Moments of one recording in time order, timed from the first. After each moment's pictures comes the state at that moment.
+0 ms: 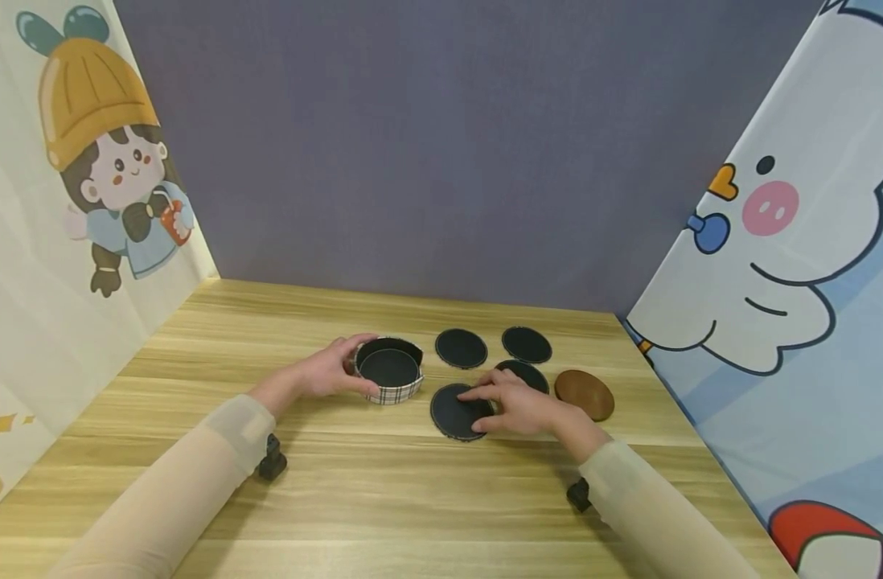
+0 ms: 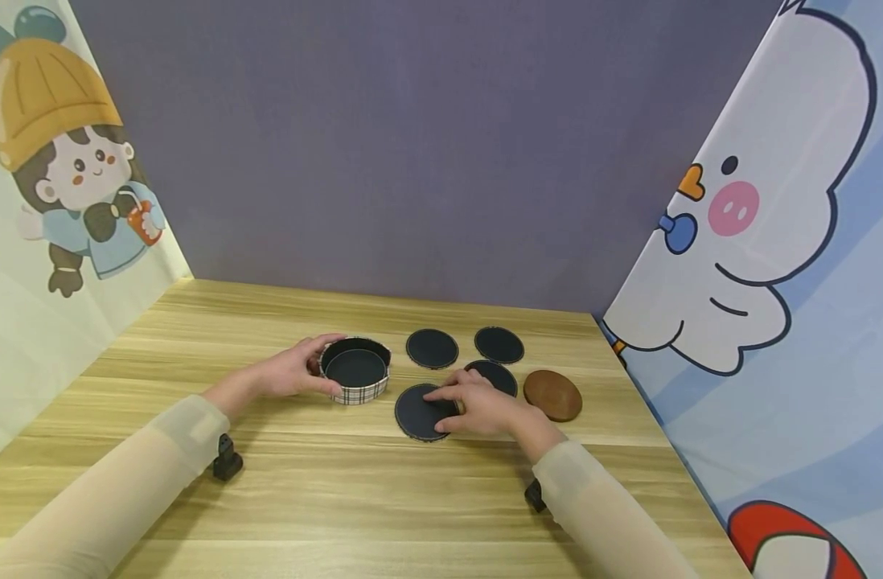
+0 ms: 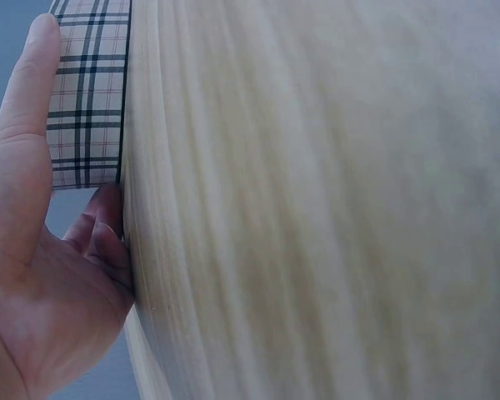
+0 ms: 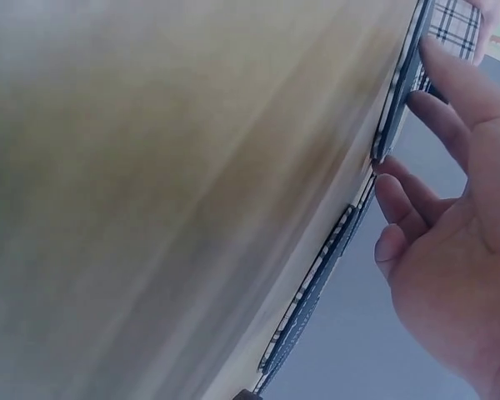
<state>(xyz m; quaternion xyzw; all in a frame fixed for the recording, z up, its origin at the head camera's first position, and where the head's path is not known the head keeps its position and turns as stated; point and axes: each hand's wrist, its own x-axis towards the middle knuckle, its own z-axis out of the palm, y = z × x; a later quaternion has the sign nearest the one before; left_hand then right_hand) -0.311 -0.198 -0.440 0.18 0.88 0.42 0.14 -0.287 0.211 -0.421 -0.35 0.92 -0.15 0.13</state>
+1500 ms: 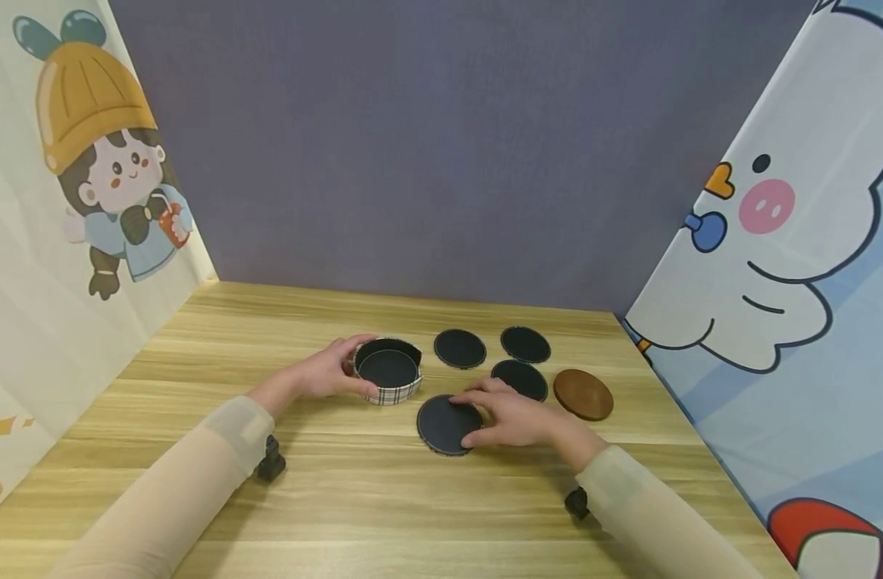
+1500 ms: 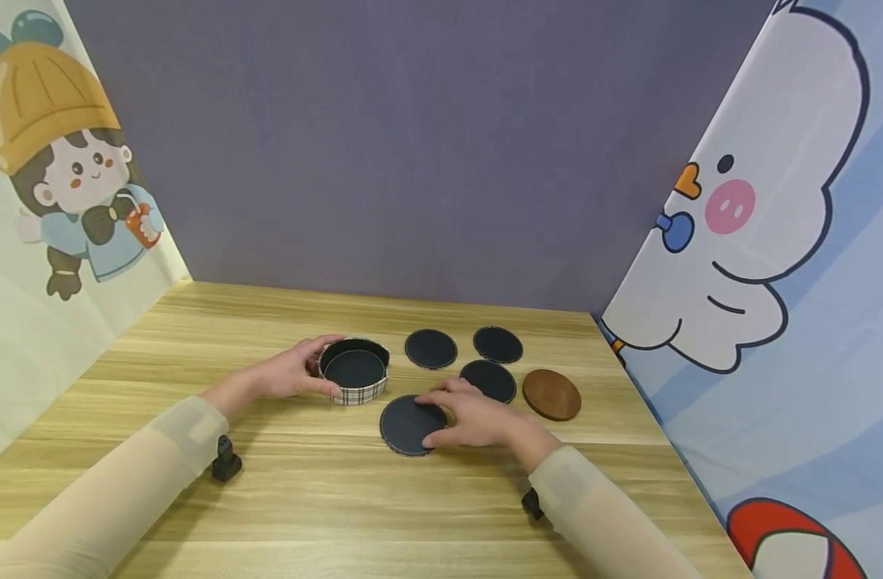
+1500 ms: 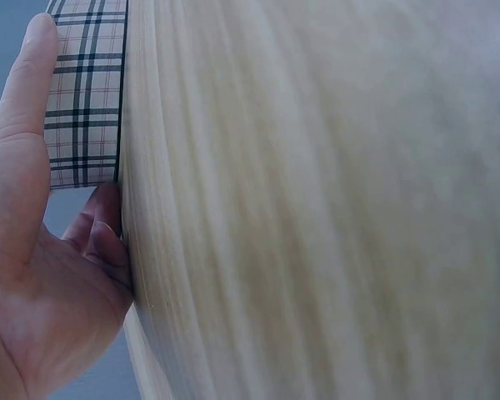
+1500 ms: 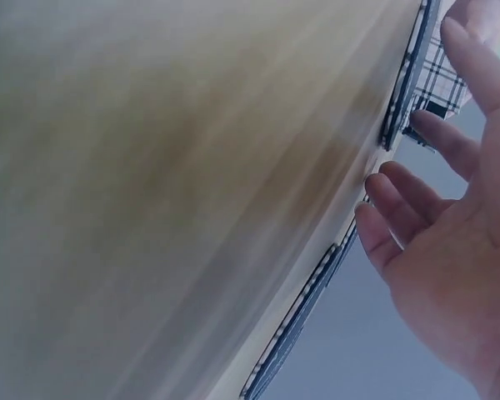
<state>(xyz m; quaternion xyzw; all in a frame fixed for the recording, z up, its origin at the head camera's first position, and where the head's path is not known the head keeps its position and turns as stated) -0.310 -0.195 -0.438 0.19 0.88 0.42 0.13 -0.272 0.200 -0.420 -0.37 0.90 -0.17 0.14</state>
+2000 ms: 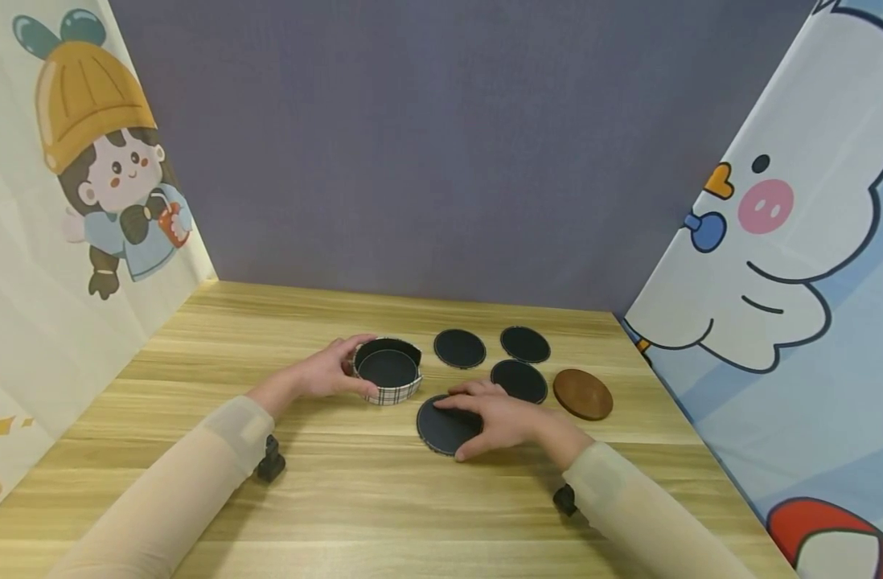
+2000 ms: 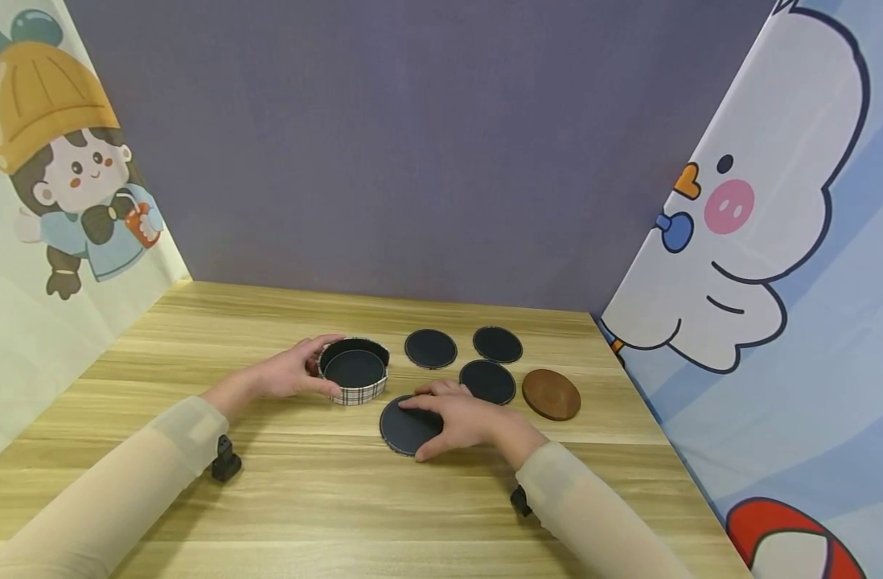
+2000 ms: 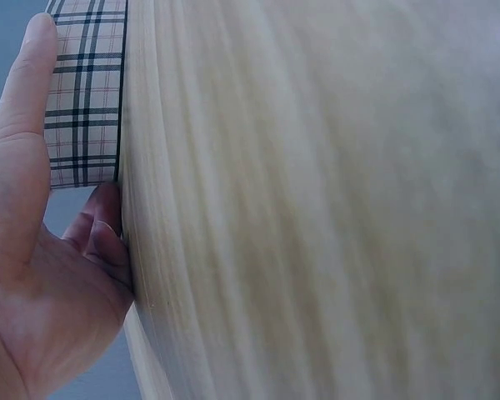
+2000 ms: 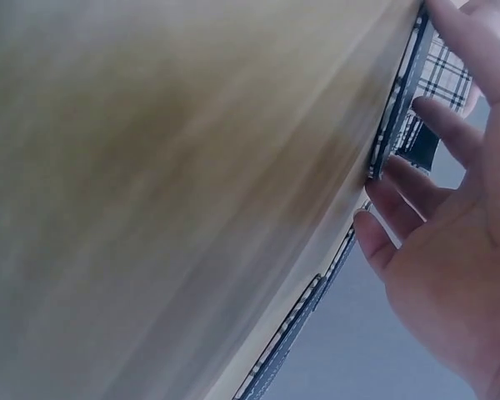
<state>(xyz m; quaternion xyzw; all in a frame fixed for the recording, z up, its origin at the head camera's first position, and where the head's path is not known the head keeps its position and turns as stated) -0.311 -0.196 -0.440 0.18 0.88 0.43 0.13 -0.273 0.183 -0.422 -0.39 0.90 -0.15 0.16</state>
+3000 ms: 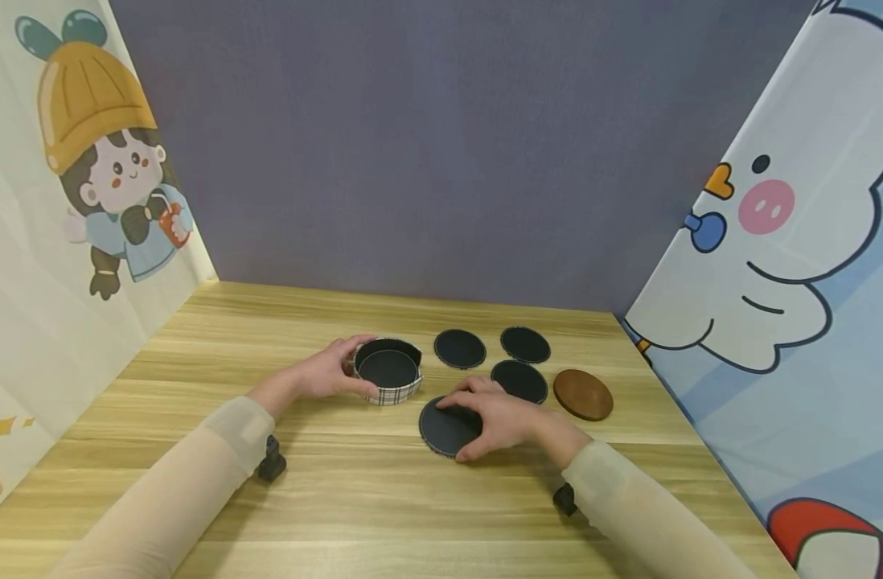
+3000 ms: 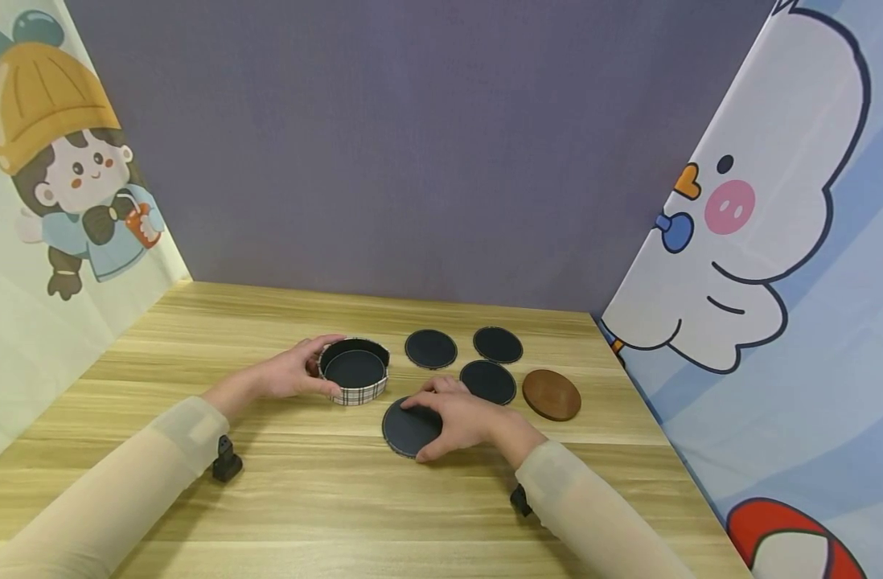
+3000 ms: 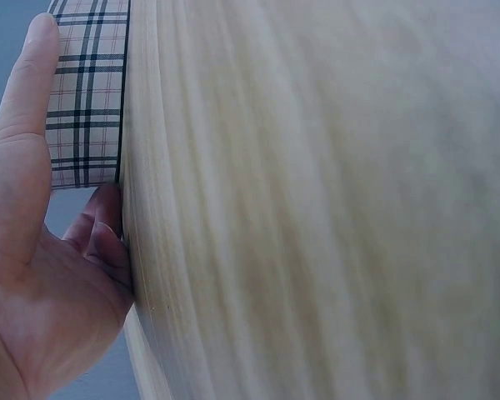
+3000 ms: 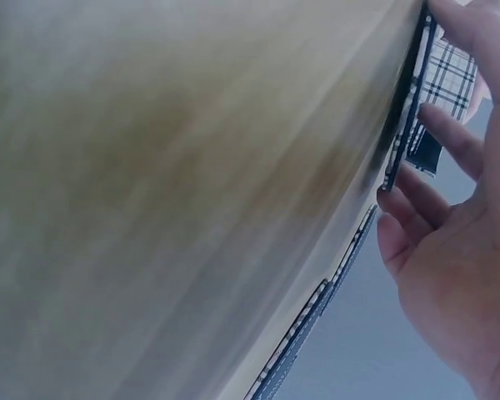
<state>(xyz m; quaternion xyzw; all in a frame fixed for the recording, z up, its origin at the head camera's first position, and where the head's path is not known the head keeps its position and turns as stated) -0.311 -0.197 -0.442 0.18 0.88 0.43 0.13 -0.276 0.181 -0.427 -0.39 0.90 -0.15 0.14</state>
